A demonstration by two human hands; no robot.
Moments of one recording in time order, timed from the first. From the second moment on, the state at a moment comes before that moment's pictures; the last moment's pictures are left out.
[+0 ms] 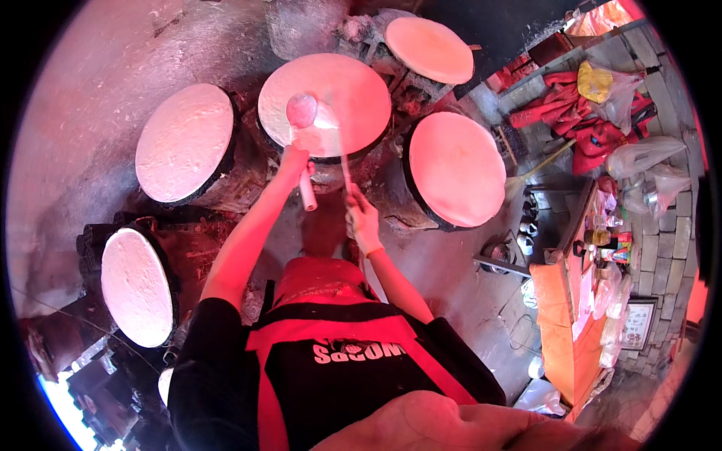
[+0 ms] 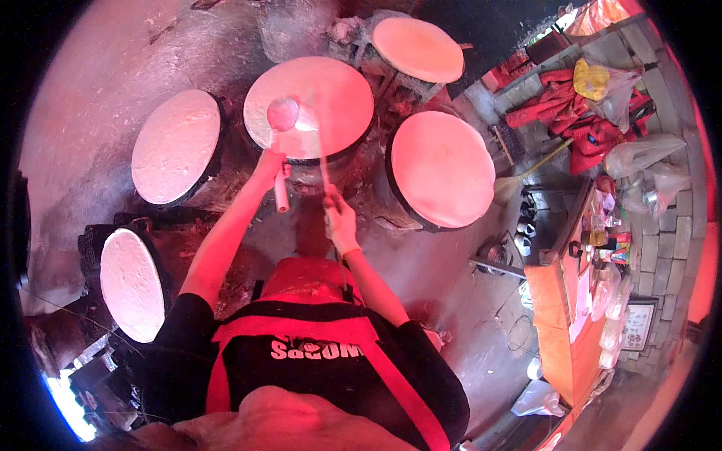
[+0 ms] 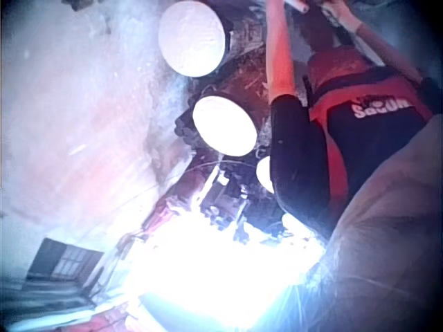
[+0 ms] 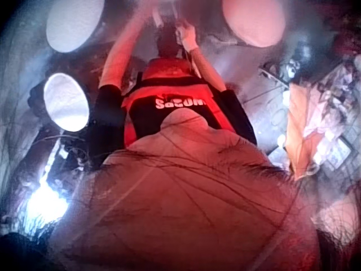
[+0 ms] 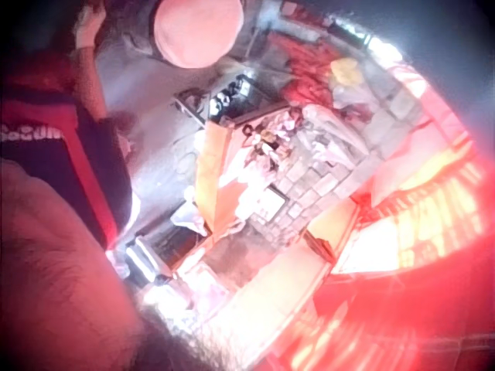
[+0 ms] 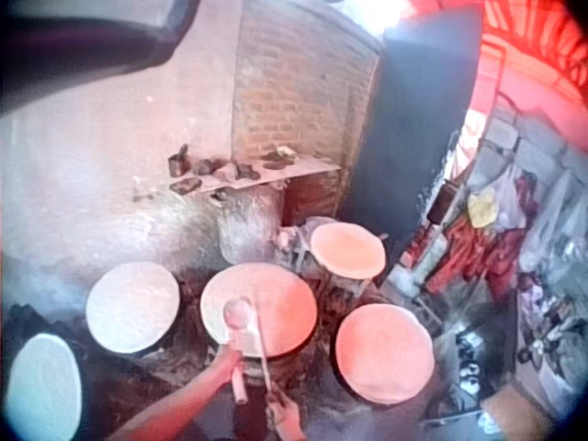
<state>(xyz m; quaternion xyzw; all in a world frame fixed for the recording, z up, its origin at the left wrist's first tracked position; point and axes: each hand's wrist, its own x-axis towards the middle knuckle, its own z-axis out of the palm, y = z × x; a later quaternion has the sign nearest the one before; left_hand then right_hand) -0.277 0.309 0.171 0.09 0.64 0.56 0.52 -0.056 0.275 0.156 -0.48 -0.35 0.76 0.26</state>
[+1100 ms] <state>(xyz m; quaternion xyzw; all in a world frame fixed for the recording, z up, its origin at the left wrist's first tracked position) -0.093 0.106 0.225 -0.34 0.13 0.74 0.57 0.161 0.388 0.173 -0.30 -0.93 0.14 0.18</state>
